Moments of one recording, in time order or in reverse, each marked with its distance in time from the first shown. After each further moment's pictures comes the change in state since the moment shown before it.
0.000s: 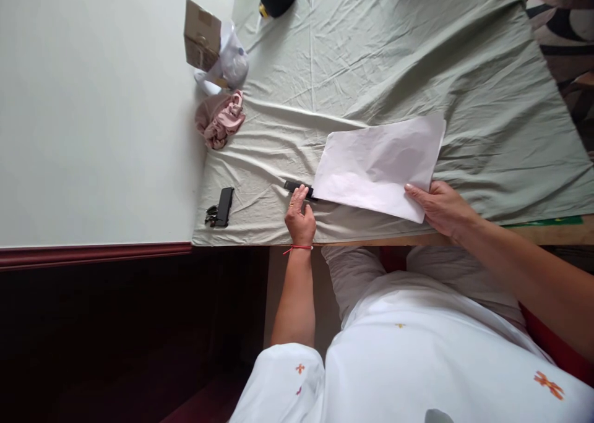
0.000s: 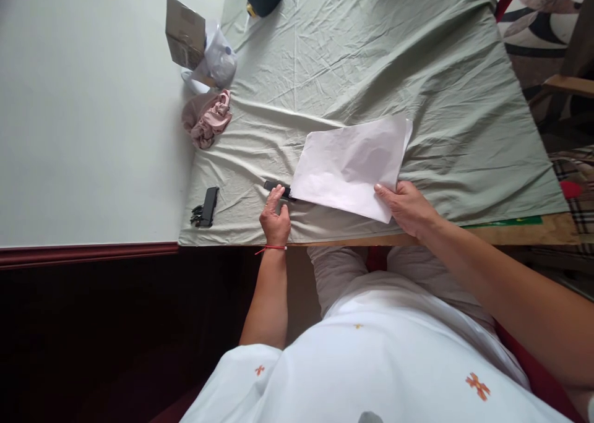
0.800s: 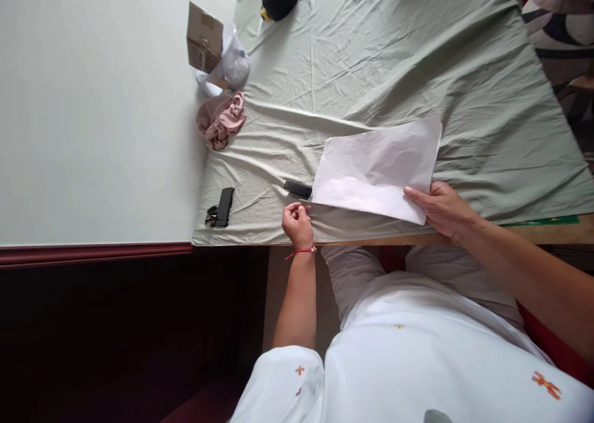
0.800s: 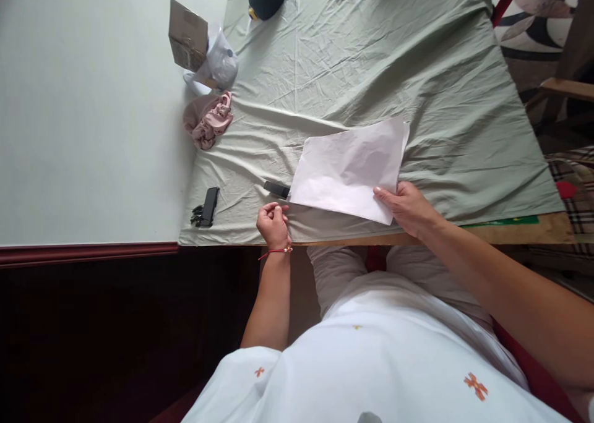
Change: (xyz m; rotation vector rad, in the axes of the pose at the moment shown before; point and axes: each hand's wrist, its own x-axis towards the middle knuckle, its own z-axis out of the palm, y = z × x) left_hand -0.012 0.018 0.006 -0.301 0.290 -0.541; right_hand -0.007 -0.004 -0.002 0.014 -0.032 0.014
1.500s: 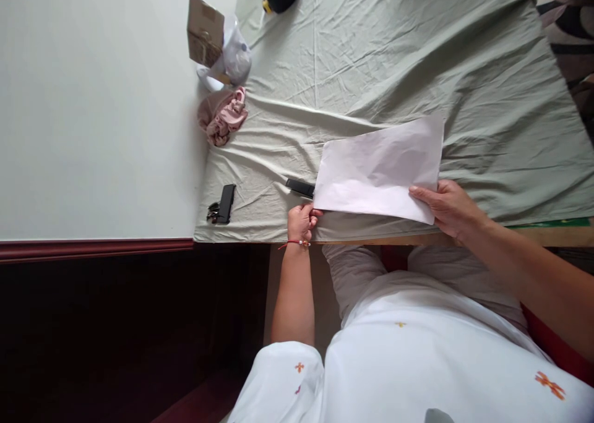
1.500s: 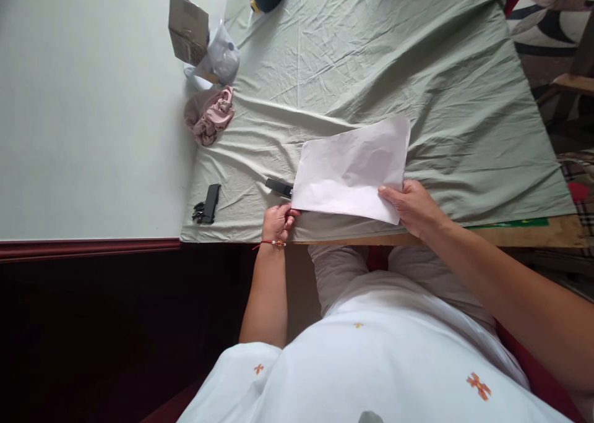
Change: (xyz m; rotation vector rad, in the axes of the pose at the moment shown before) left_hand 0.018 0.014 0.000 -0.093 -0.331 -0.471; right_hand -0.006 -0.008 0.005 -0.150 0.048 -0.025
